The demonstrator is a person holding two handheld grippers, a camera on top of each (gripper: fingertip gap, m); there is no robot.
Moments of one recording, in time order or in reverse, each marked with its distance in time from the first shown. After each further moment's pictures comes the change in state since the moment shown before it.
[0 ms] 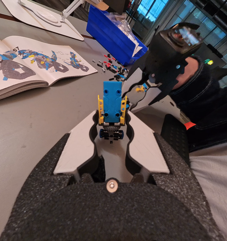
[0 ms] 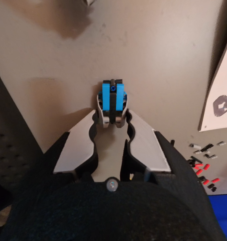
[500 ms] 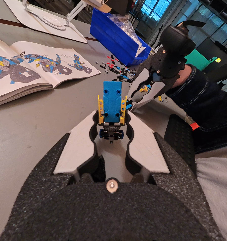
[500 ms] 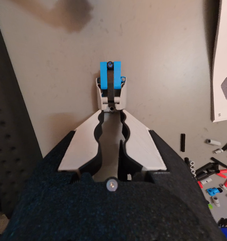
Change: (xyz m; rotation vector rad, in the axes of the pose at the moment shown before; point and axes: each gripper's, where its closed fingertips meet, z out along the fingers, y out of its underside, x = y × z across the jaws) left arm -0.003 -0.002 0.000 0.005 -0.031 0.027; right arm 0.001 0.019 -0.004 0.240 -0.075 0.056
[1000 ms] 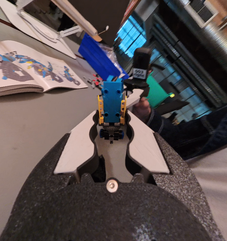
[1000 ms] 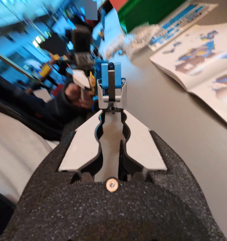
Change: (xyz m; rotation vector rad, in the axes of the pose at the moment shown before) left arm 0.004 -0.024 -0.016 0.164 0.177 -0.227; right arm -0.004 -0.127 -0.039 0.830 -0.415 0.357
